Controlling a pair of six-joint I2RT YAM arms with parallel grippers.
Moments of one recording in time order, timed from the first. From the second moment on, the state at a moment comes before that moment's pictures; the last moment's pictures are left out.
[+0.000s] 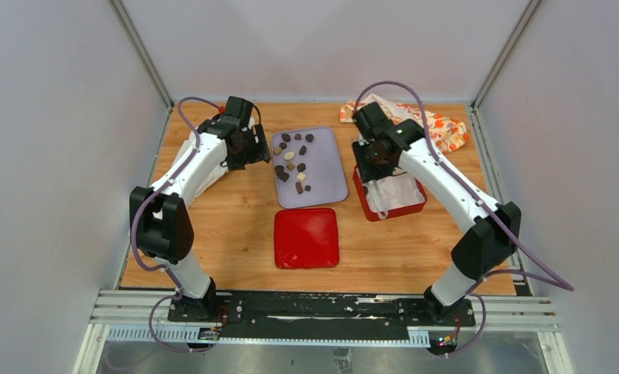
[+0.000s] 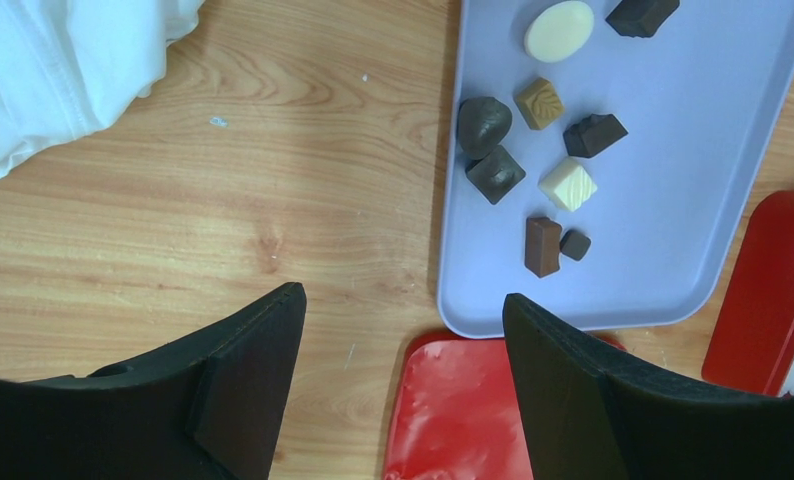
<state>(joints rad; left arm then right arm) -0.26 1.69 1.46 -0.79 -0.07 -0.53 0.54 1.59 1.60 -1.12 0.15 0.24</state>
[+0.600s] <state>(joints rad) -0.24 1.69 1.46 -0.81 -0.07 -0.51 0.78 1.96 1.69 -1.16 0.01 0.11</state>
